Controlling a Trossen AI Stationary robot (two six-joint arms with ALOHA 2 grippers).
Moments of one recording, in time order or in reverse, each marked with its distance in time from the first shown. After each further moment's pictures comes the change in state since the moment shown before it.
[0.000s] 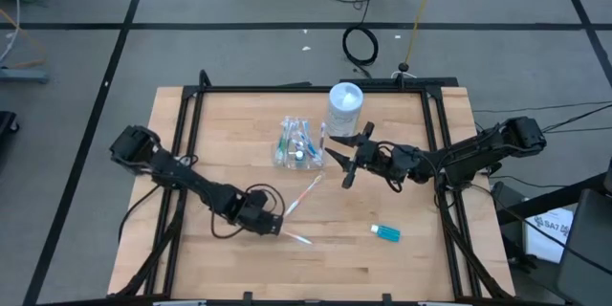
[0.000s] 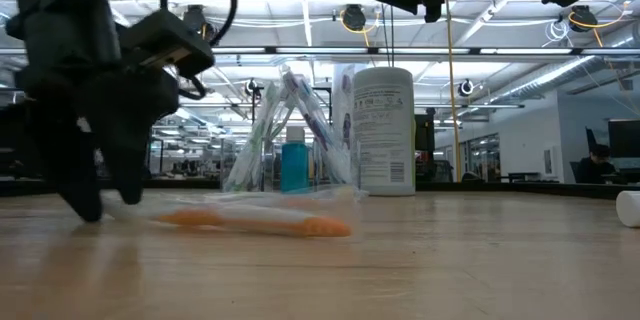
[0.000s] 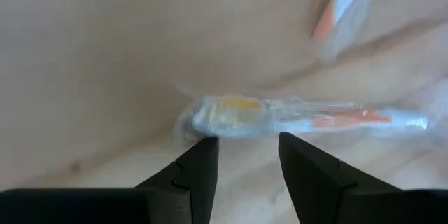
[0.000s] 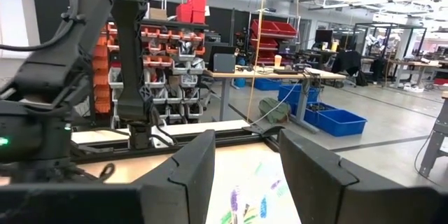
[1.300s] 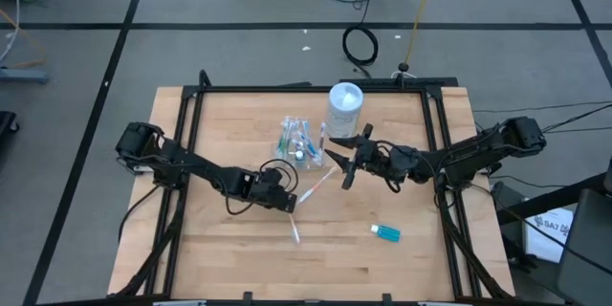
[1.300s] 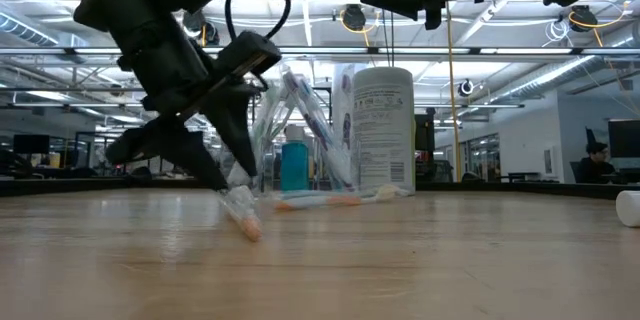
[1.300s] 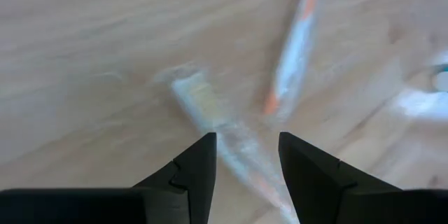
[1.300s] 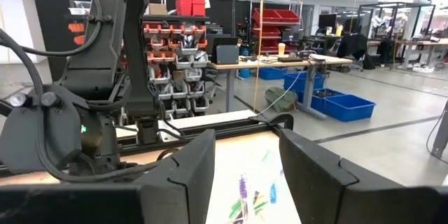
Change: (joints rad) left arm 0.185 0.009 -0.004 0.221 -0.128 0.307; right arm 0.000 0.000 0.000 -0.042 0.000 0.086
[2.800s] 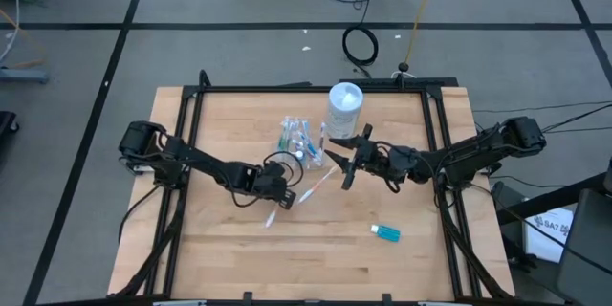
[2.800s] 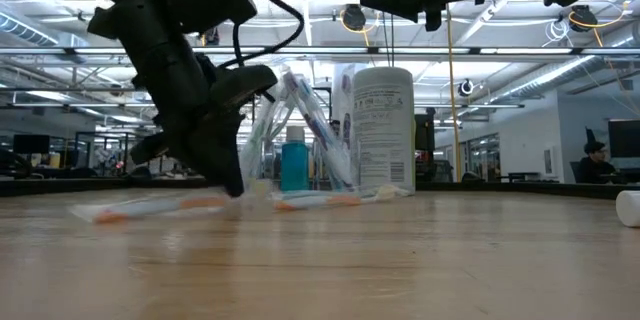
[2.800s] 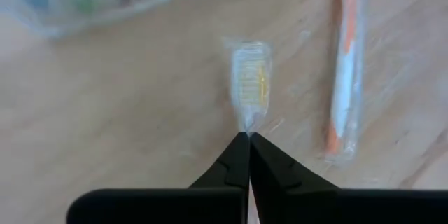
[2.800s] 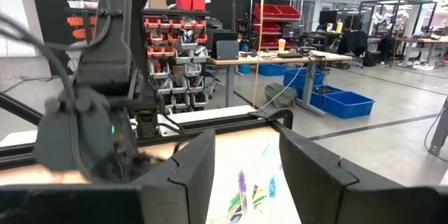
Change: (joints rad) left arm 0.069 0.004 -0.001 -0.070 -0.059 0.302; right arm 0.000 0.000 0.000 -0.020 0.000 0.001
